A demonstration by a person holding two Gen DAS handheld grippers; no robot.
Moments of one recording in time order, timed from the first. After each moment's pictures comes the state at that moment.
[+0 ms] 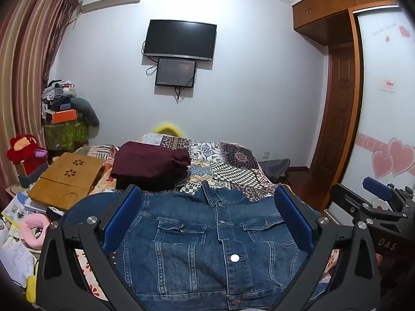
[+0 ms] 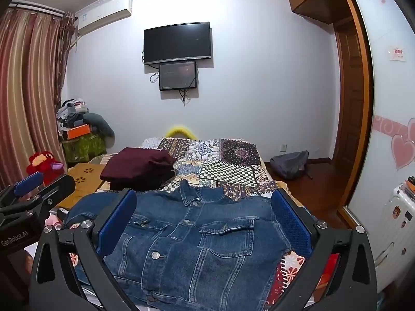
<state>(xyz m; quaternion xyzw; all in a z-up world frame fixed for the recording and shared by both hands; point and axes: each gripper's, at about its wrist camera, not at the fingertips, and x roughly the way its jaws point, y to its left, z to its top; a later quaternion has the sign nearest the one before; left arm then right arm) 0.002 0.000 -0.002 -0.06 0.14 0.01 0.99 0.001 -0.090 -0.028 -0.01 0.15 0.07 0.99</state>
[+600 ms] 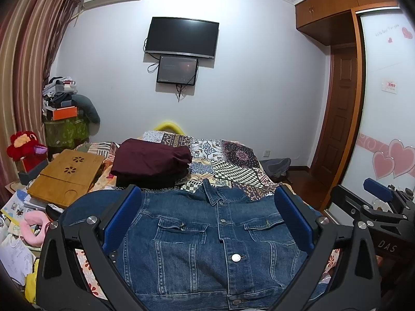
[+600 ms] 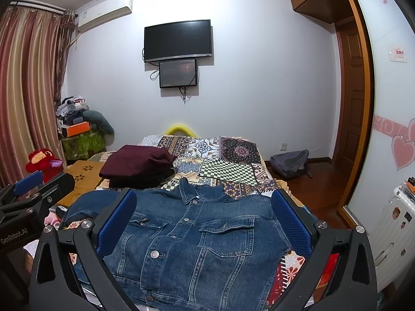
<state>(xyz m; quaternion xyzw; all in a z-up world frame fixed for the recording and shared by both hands) 0.004 0.006 -0.006 -0.07 0.14 0.01 0.99 0.003 -0.088 -0.028 -0.01 0.15 0.07 0.99</state>
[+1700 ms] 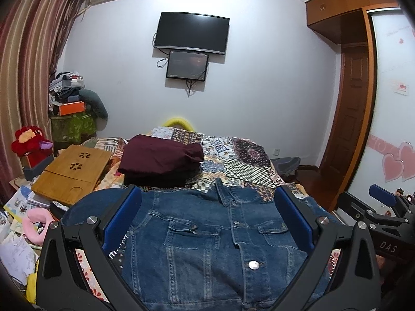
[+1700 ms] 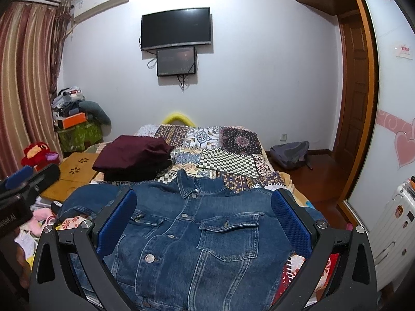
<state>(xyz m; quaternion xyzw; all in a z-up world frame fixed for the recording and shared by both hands) 0.033 0.032 -0.017 -0.11 0.19 0.03 0.97 0.042 -0.082 -0.038 -0.02 0.19 0.07 0.98</state>
